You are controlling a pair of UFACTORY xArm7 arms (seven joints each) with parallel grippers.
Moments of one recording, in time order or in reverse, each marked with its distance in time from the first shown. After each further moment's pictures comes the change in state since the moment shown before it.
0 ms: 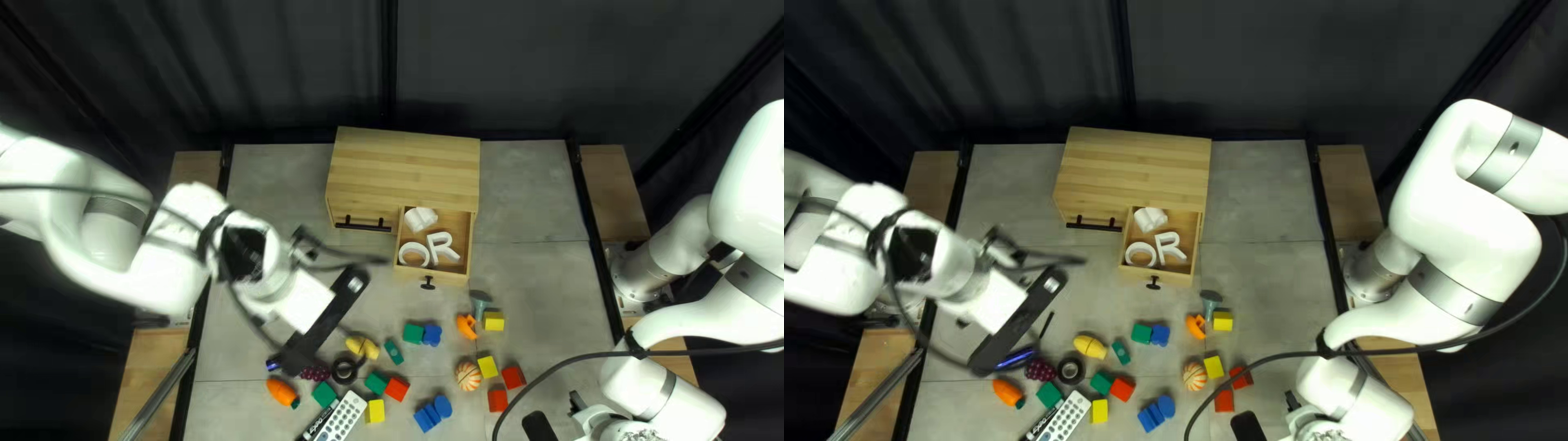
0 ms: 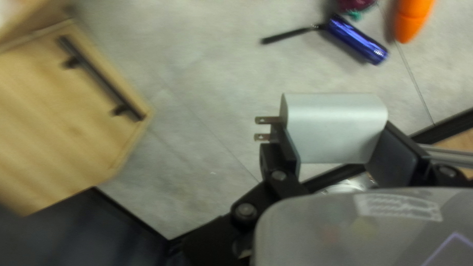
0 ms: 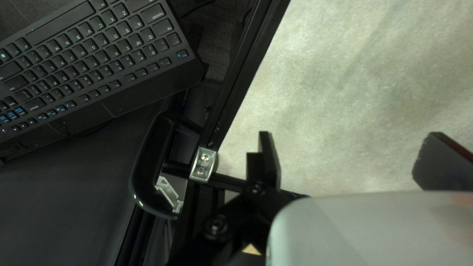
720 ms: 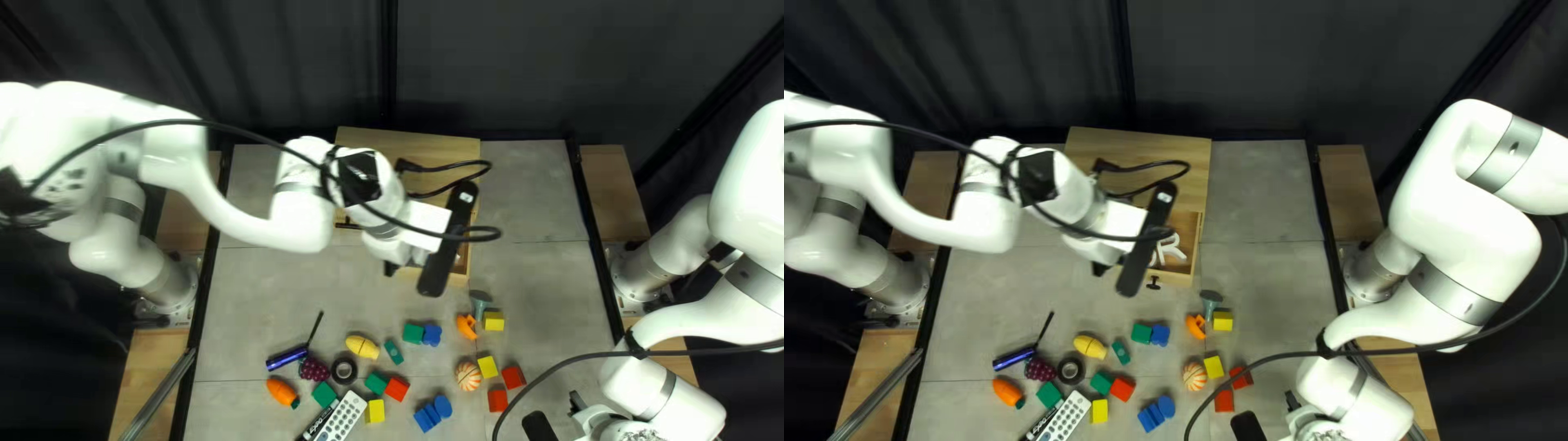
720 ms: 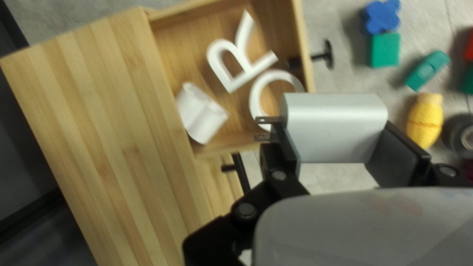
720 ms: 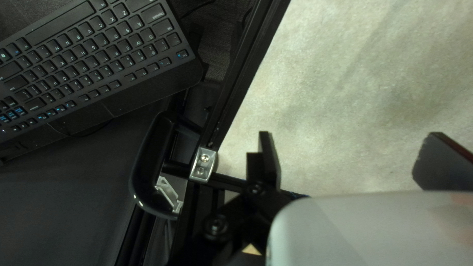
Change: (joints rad) left arm 0.089 0.422 0.076 0.307 0.085 -0.285 -0.065; right arm 0.000 0.000 0.000 0.000 0.000 0.000 0.000
